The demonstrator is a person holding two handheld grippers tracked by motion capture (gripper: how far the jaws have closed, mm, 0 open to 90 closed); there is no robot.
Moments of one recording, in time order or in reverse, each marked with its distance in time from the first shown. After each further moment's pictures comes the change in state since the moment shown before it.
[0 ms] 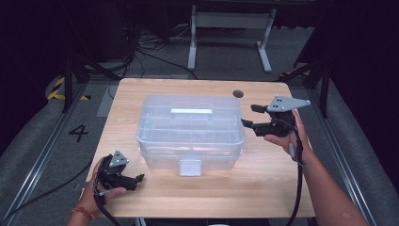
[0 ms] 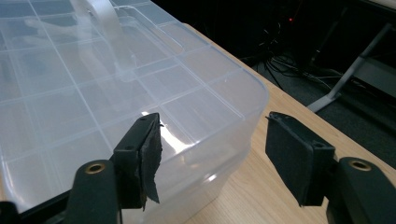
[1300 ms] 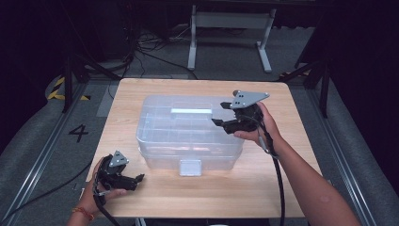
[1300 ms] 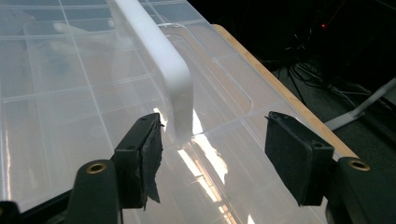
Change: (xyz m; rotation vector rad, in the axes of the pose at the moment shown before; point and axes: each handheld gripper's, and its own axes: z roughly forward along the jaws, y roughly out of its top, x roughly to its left) left arm 0.000 0.000 0.000 0.001 0.003 0.001; right arm 0.039 0.046 0.059 0.053 0.083 -0.118
